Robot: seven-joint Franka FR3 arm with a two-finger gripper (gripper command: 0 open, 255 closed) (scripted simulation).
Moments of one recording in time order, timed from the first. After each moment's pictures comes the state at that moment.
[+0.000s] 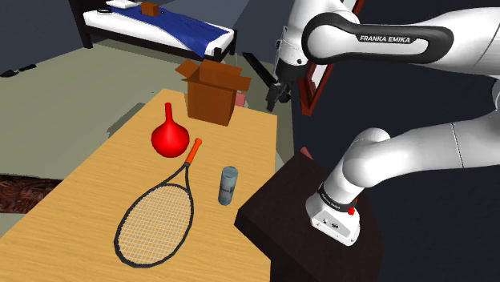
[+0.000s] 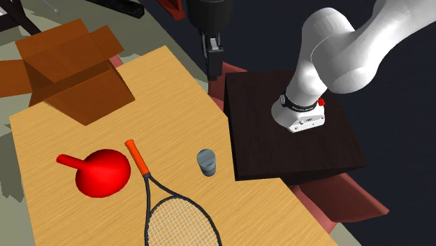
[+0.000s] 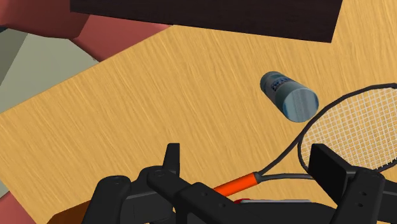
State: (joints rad) arm 0.02 -0.77 0.11 -2.56 0.03 1.84 0.00
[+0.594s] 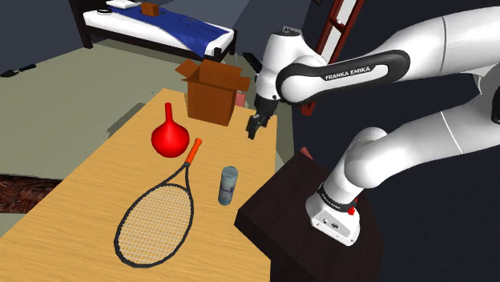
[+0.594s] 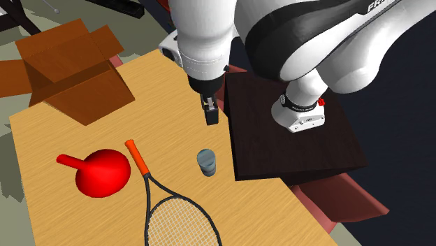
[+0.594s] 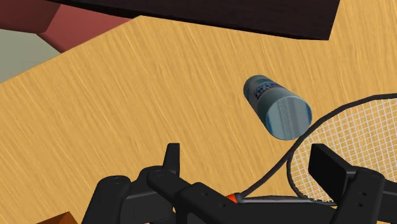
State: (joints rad) arm 0.08 -0.60 0.22 -2.71 0.10 2.14 0.08
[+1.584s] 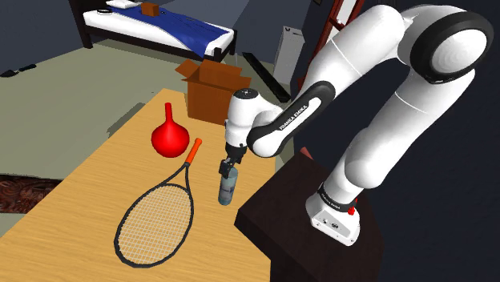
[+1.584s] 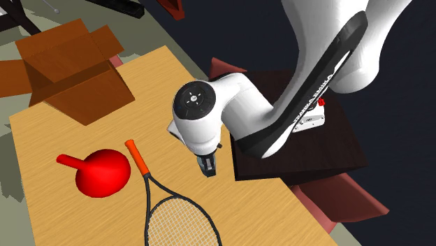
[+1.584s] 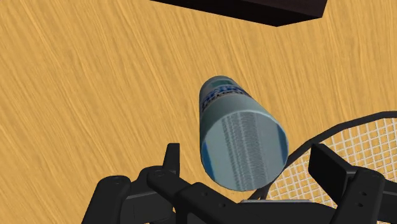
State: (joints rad) arm 0.09 -0.05 0.40 -2.70 0.01 2.64 0.31
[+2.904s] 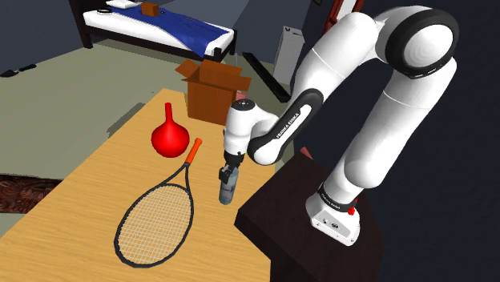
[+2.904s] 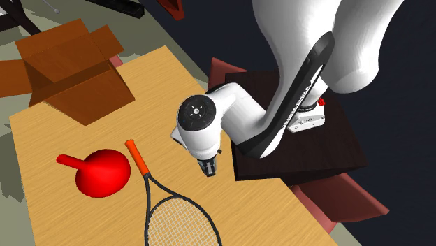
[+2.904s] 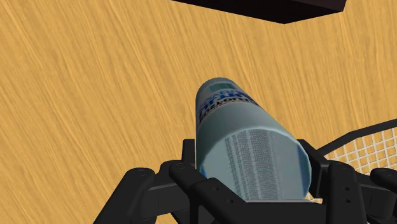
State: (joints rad) arm 0.09 0.07 0.39 -2.70 -0.11 2.75 0.40
